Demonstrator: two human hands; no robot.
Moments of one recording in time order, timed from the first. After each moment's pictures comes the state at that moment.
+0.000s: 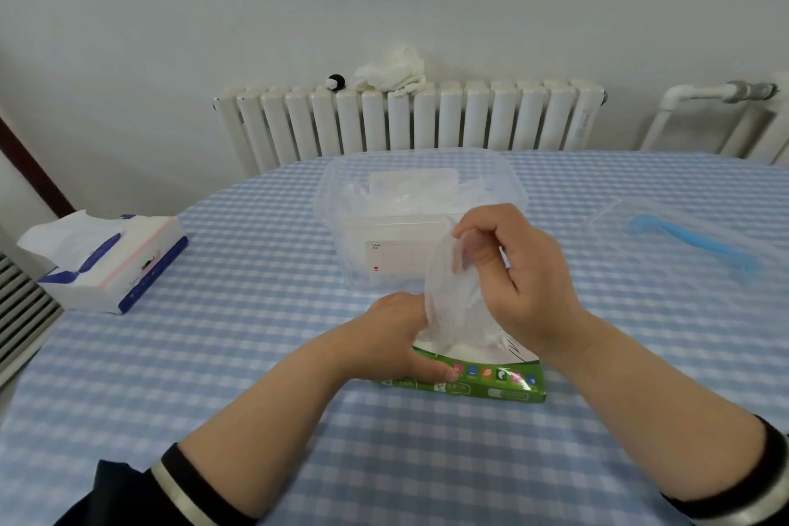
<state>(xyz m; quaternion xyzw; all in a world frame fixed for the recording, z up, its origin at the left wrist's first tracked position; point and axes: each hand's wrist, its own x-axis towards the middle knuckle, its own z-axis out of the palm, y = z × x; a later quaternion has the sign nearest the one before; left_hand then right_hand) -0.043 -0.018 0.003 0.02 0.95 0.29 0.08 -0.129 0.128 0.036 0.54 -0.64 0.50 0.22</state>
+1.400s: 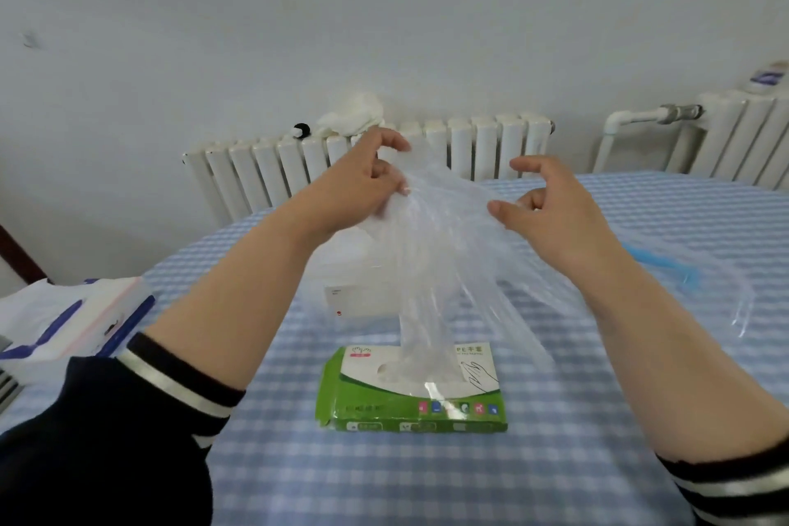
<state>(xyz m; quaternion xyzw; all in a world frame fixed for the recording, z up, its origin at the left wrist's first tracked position) -0.123 -0.030 0.141 -0.05 0.89 0.44 -0.14 -0.204 0.181 0.091 0.23 -0.82 0.53 0.05</state>
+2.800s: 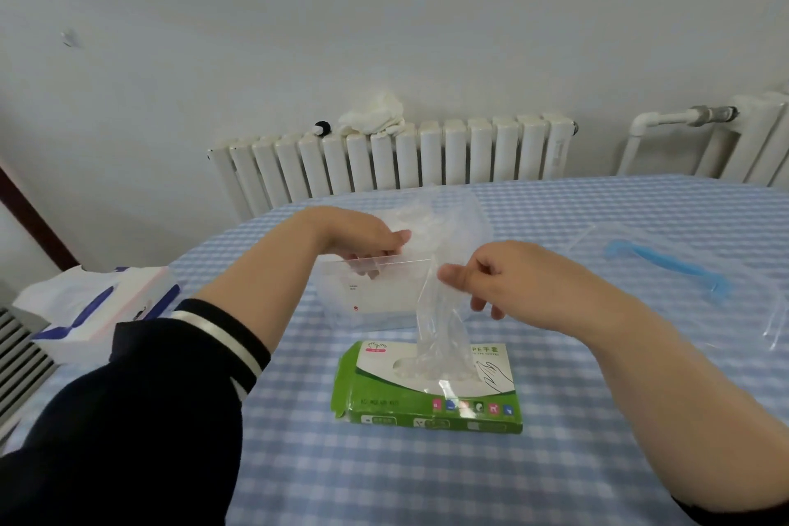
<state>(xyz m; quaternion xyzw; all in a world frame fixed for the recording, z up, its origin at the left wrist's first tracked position) -0.138 -0.065 0.109 -0.15 0.94 0.24 0.21 -0.149 0.164 0.098 0.37 -0.89 0.24 -0.13</state>
